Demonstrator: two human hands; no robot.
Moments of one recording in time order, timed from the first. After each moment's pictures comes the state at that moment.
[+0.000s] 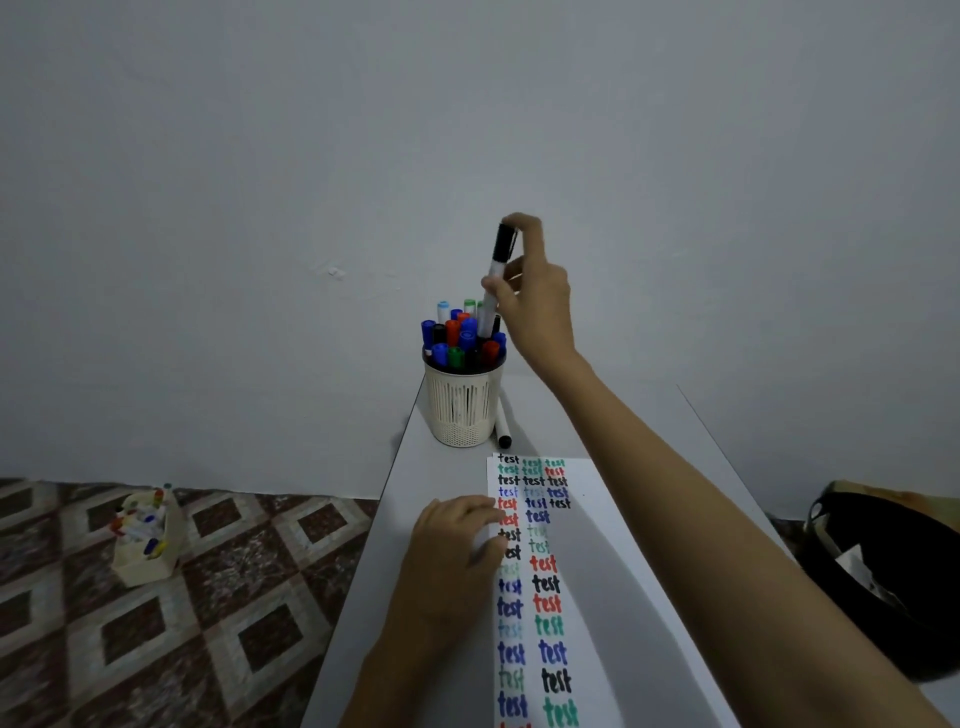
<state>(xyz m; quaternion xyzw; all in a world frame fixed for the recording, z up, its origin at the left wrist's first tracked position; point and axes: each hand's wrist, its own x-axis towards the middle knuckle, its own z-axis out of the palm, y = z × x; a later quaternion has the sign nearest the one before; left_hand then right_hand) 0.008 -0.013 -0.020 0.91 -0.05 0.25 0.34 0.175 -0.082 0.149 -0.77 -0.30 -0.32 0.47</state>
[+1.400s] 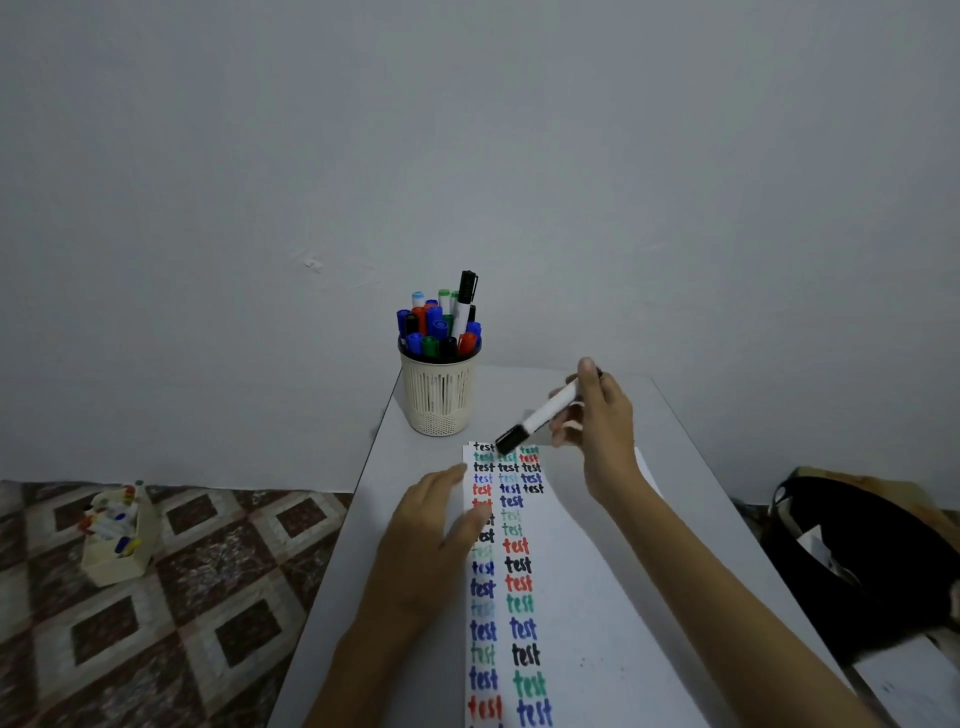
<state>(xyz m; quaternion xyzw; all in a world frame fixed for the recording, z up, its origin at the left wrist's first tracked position) 0.003 -0.019 -0.017 0.87 -0.02 0.26 0.42 0.116 -0.176 0.055 -0.61 -0.06 -0.06 0.79</state>
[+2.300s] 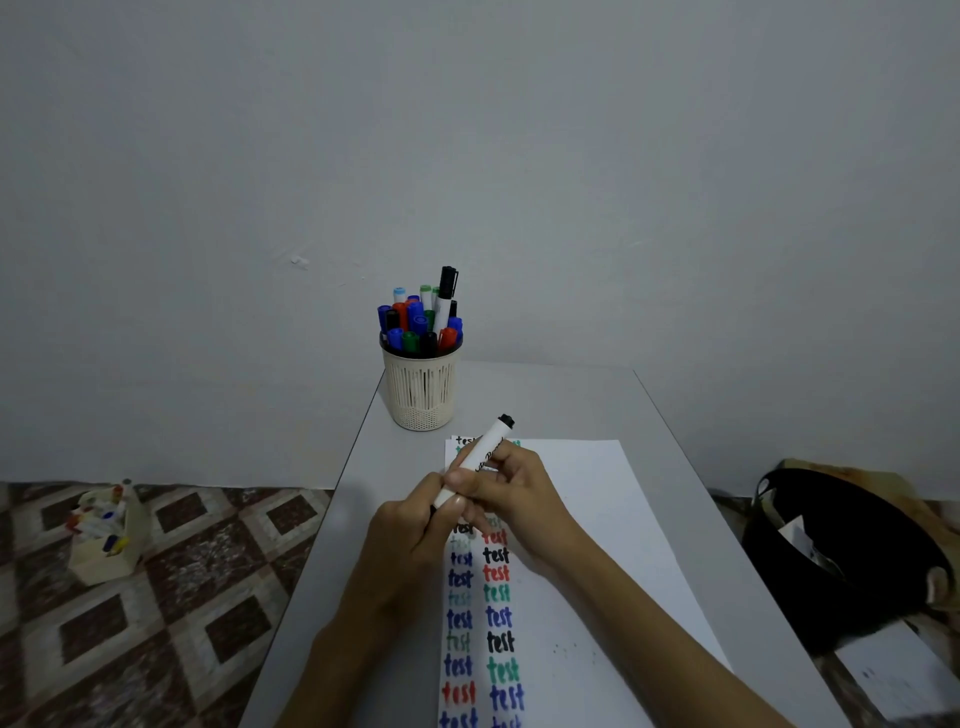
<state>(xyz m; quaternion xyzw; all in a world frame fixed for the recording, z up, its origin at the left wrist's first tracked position) -0.009 -0.025 0.001 0.85 -0.13 0.30 0.42 0.052 -0.154 0.021 -0.57 -0.26 0.17 0.77</state>
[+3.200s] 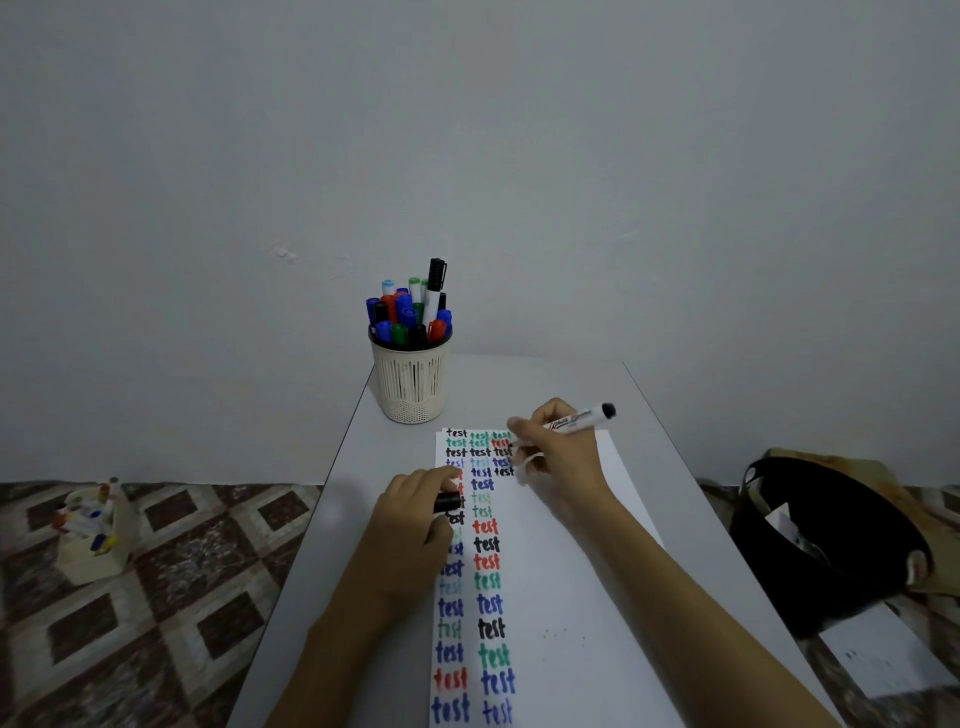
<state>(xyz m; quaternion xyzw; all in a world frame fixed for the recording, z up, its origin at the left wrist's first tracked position) -0.004 -0.023 -0.015 0.91 -0.09 0.23 0.33 0.095 -0.189 0.027 -0.61 -0.07 0.03 0.79</state>
